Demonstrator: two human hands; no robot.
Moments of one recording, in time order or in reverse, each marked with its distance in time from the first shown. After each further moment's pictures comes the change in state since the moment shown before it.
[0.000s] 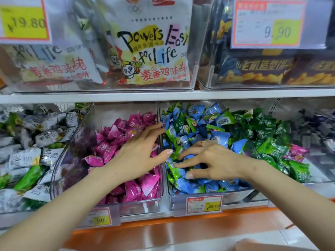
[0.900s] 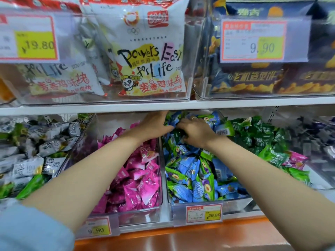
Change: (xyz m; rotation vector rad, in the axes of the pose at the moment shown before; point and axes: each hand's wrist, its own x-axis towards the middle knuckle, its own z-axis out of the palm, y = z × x) left_hand 0.108 -0.011 -0.008 -0.074 -0.033 -0.034; right_hand 0.081 0.038 -0.023 -0.195 0.238 0.331
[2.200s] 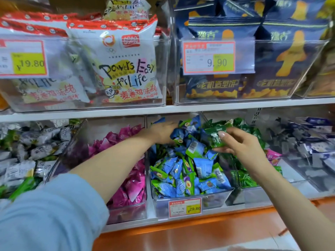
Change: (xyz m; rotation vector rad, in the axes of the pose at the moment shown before) left_hand 0.031 0.036 0.032 0.364 -0.327 0.080; right_hand -0.146 0.034 -0.039 1.336 0.502 0.444
